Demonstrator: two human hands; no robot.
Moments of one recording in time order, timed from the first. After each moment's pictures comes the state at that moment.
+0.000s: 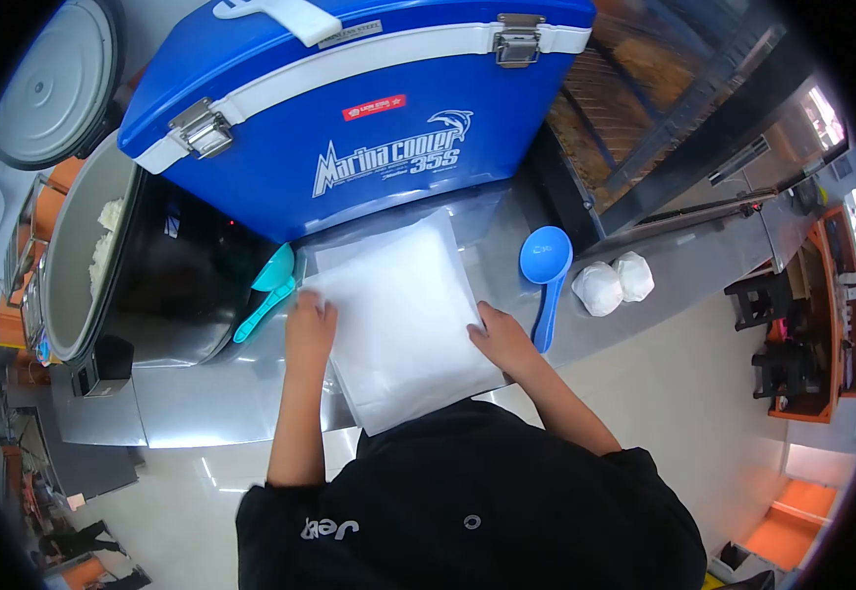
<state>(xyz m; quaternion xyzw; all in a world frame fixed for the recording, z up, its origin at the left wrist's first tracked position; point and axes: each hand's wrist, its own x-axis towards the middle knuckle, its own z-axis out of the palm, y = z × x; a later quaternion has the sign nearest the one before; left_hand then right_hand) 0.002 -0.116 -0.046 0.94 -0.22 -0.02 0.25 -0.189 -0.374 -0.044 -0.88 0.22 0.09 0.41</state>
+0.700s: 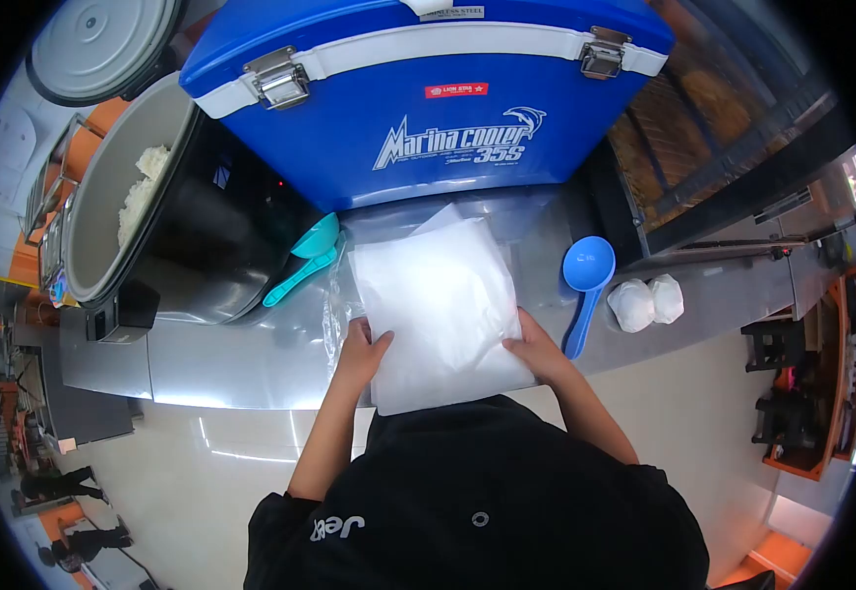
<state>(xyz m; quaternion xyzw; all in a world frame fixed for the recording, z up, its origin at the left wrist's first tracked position) -0.062 -0.086 -0.074 0.81 -0.02 -0.25 0.53 -0.199 -0.371 -0.065 -0.63 0.18 0.12 0.75</state>
